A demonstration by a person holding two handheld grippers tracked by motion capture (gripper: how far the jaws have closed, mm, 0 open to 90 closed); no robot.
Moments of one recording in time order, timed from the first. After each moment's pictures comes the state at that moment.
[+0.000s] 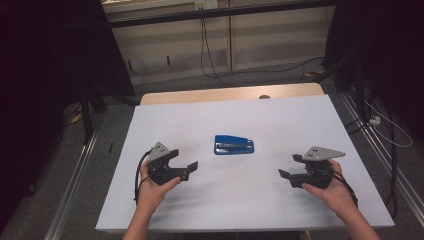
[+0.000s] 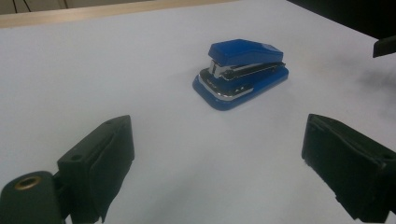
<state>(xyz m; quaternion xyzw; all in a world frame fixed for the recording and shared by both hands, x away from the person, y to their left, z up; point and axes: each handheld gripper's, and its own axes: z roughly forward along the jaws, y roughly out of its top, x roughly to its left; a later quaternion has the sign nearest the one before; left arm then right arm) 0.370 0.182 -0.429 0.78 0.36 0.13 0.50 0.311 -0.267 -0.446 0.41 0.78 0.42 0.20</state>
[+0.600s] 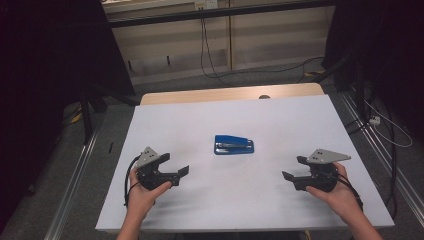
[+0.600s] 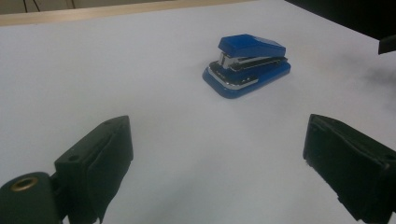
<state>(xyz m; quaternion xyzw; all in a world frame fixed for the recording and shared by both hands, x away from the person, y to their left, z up) 0.358 0.207 -0.428 0.77 0.37 0.14 0.50 0.301 -0.273 -0.444 0.41 0.78 0.42 0.20</state>
